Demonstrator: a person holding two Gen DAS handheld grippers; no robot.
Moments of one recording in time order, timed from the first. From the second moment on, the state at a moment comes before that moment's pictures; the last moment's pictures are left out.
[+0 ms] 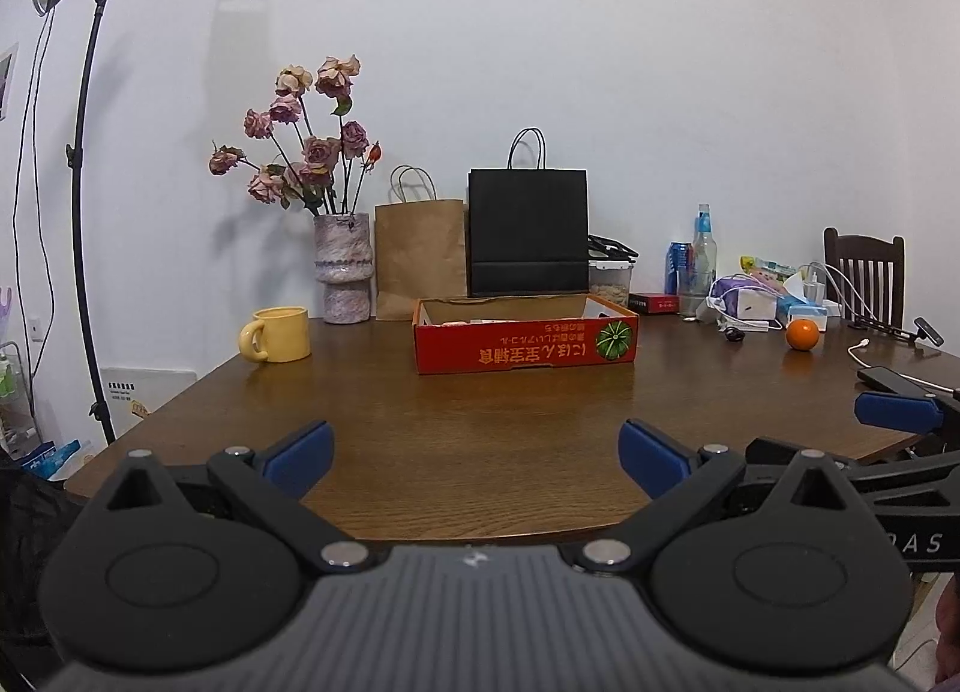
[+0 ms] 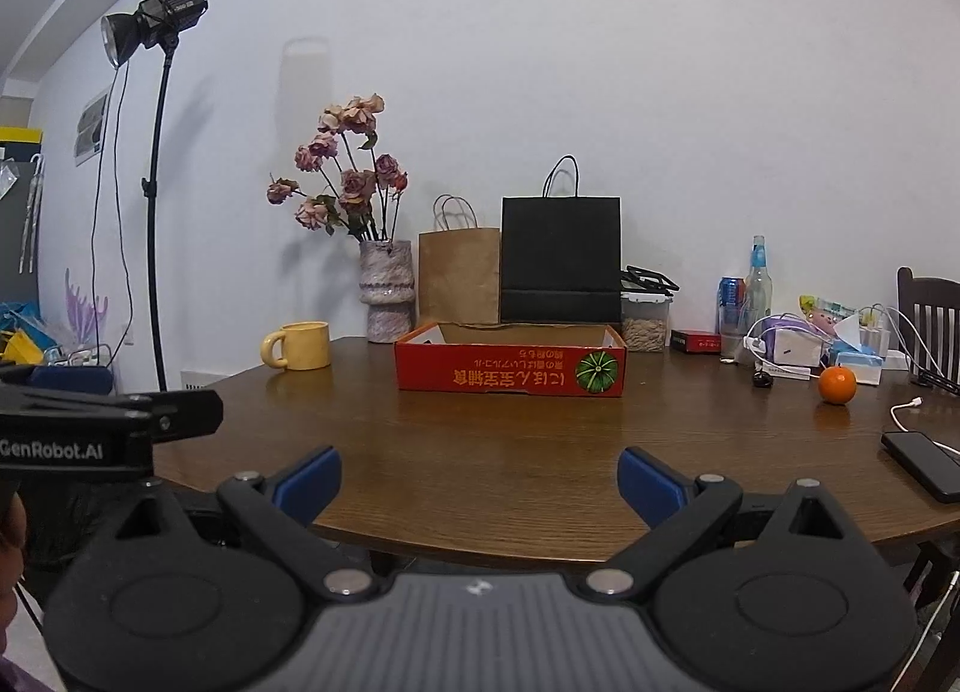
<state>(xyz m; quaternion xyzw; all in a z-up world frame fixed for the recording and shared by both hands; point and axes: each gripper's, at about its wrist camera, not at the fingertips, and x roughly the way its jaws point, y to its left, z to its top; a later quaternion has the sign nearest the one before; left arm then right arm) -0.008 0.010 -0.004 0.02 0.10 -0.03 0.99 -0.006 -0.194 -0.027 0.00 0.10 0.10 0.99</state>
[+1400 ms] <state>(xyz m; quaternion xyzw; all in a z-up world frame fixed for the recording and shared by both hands) -0.006 0.010 -0.006 0.02 0.11 -0.04 0.99 -0.001 -0.194 -0.030 0.01 0.11 0.10 0.99</state>
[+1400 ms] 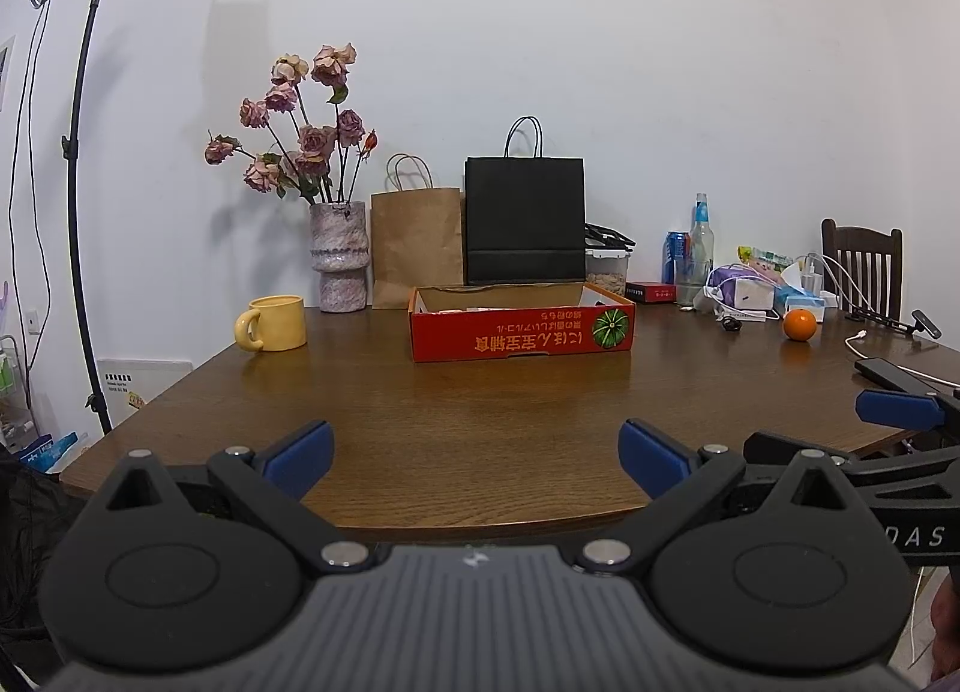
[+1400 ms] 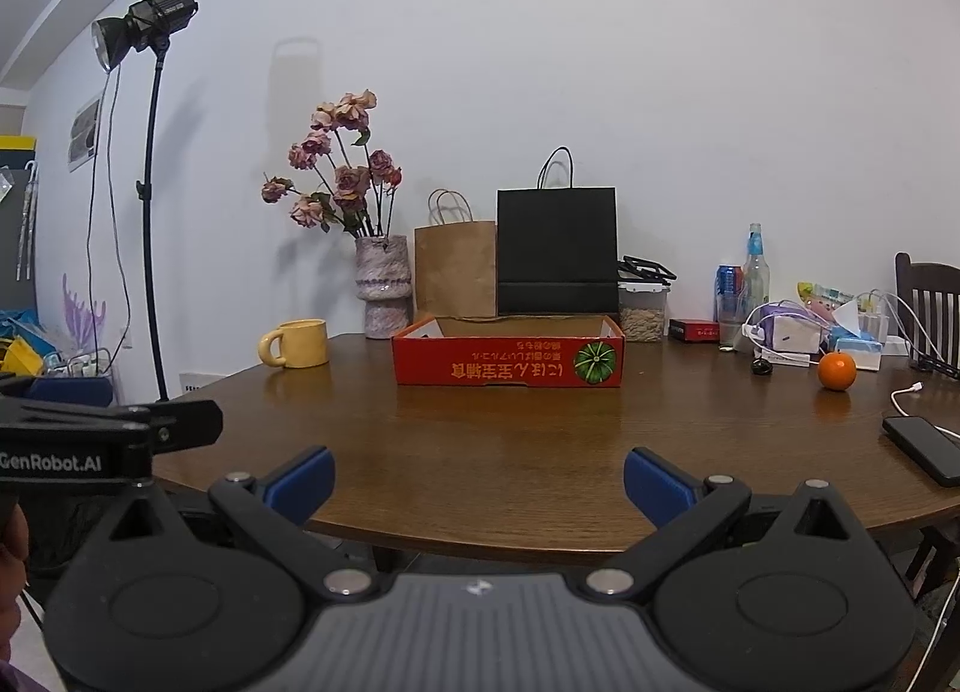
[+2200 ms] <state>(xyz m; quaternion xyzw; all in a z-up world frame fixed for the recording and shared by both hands) -0.005 0.011 -0.009 0.02 0.12 -0.04 0.99 -0.002 -0.195 -0.032 0.02 0.11 0.10 0.99</state>
